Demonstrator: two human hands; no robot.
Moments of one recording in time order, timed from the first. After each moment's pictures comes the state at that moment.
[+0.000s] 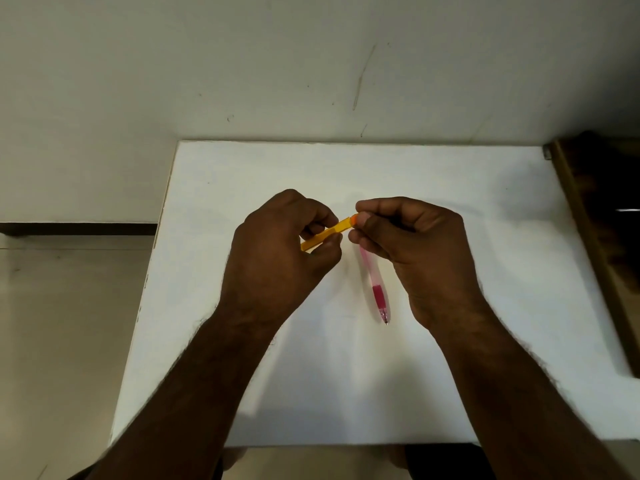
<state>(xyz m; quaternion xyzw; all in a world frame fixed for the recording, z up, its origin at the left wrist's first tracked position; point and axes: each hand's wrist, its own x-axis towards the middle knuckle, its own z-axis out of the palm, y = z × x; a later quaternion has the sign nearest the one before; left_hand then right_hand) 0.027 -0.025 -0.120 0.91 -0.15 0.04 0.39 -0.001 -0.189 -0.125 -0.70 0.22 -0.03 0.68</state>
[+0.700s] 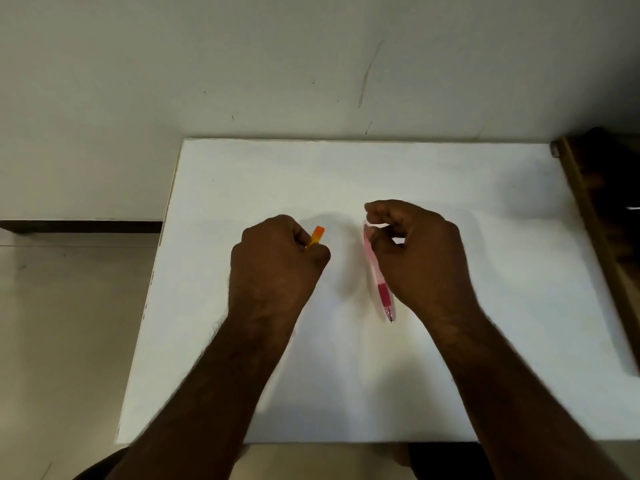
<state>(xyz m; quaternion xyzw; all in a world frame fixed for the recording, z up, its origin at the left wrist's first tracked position) 0.027 -0.024 -0.143 0.94 0.08 -0.06 0.32 -0.004 -0.187 -0.133 -0.90 0.16 -0.05 0.40</state>
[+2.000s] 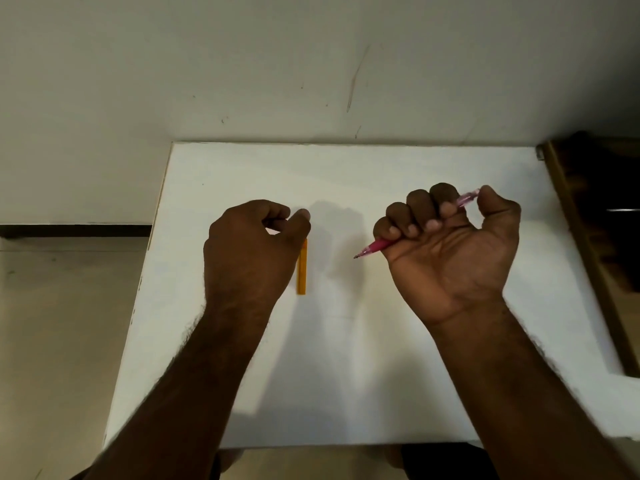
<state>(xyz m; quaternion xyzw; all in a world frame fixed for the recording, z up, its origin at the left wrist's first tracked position) 0.034 -0.021 -0.126 0.91 0.10 0.00 0.40 -0.001 -0.205 -0.112 -0.22 0.16 -0.03 0.96</state>
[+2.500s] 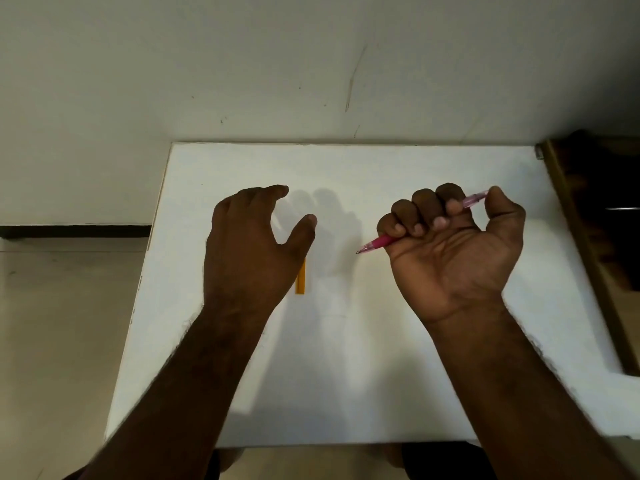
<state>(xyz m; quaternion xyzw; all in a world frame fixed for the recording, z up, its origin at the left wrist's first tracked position) 0.035 -0.016 -0.138 0.95 -0.02 0.05 0.30 -0.002 -0.205 -0.114 -0.19 0.15 -0.06 0.97</state>
